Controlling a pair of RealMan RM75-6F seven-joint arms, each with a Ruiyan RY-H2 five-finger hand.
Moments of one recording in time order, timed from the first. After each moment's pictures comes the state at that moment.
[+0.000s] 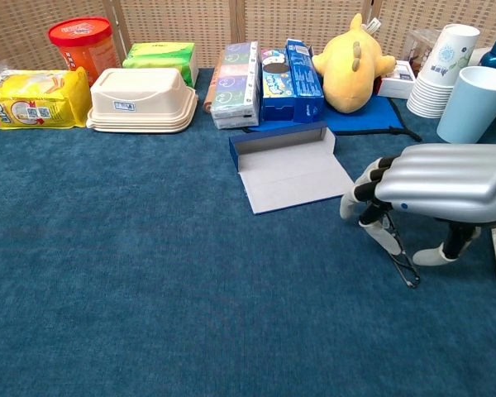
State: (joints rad) left arm -0.04 -0.86 0.01 -2.03 1.42 1.45 0.11; right arm 0.72 -1.29 -0.05 -1.66 -1.59 0.83 -0.37
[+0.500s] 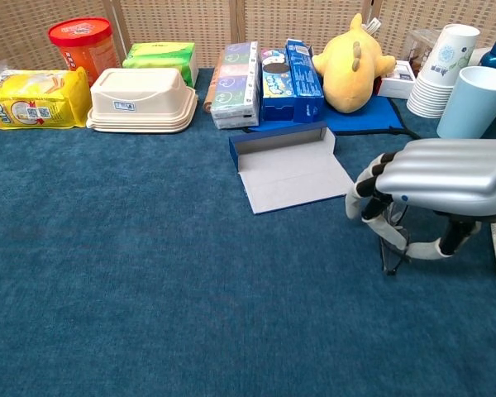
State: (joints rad) left arm -0.03 -0.86 0.01 -2.02 1.43 1.45 0.10; right arm 0.71 -1.28 -0.04 -1.69 -1.56 0.84 -0.37
